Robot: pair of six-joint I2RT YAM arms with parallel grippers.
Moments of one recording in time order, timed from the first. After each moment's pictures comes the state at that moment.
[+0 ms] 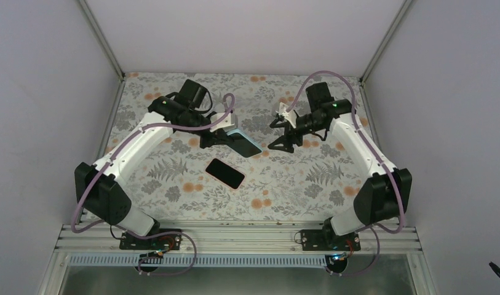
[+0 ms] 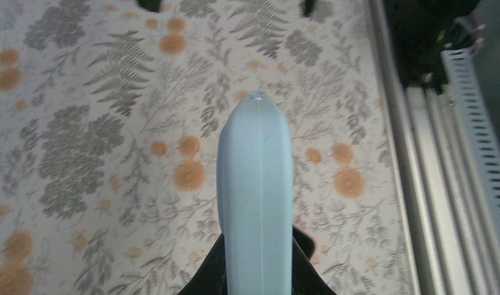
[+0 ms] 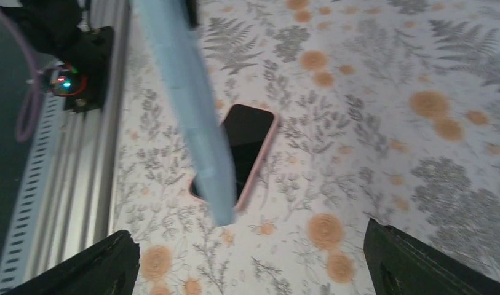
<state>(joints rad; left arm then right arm) -0.49 1.51 1.47 -1.02 0.74 0.81 0.28 1.49 1.37 -1.00 -0.85 -0.87</state>
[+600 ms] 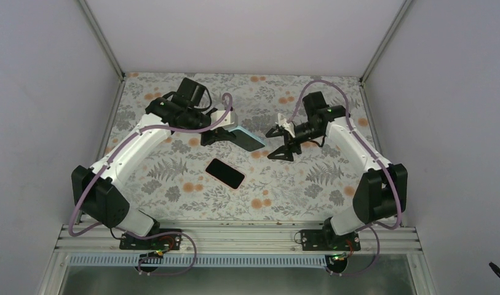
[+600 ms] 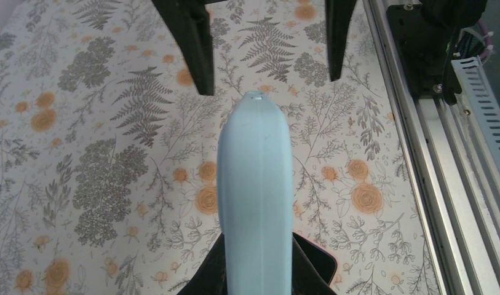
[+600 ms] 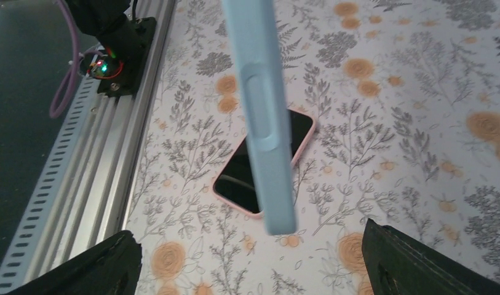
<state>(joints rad) -0.49 1.49 1.44 -0.91 0.73 0.83 0.28 1.52 1.26 -1.04 -0.97 -1.08</state>
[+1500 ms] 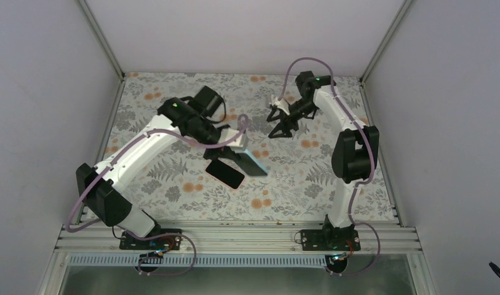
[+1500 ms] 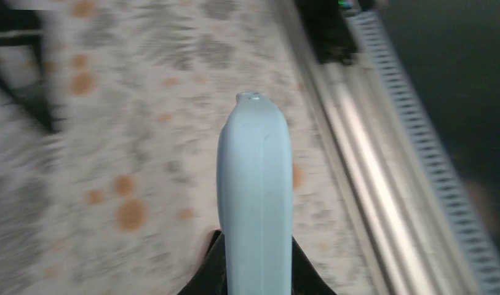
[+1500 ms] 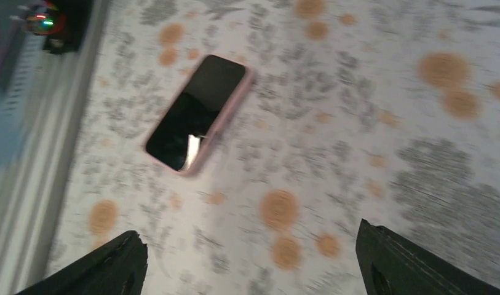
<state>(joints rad) -0.61 1.51 1.55 -1.14 0.69 0.98 0.25 1.95 1.74 -1.32 -0.85 -1.23</state>
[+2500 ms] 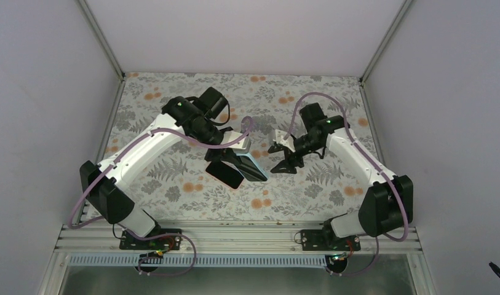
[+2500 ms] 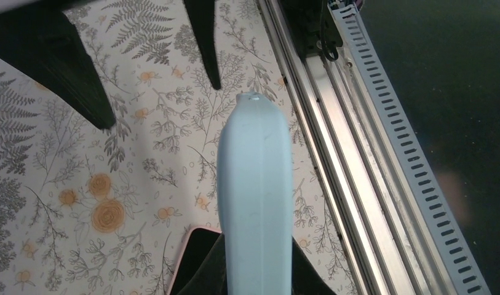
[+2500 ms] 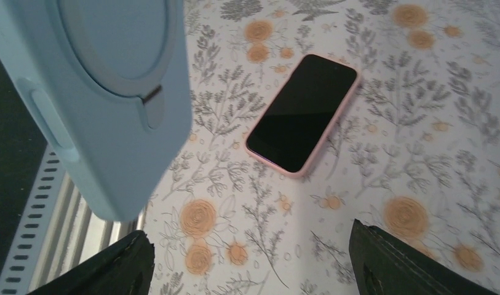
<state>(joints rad) -0.69 1.55 1.59 -1.27 0.69 0.99 0.33 1.42 1.15 -1.07 -0.84 -1.12</state>
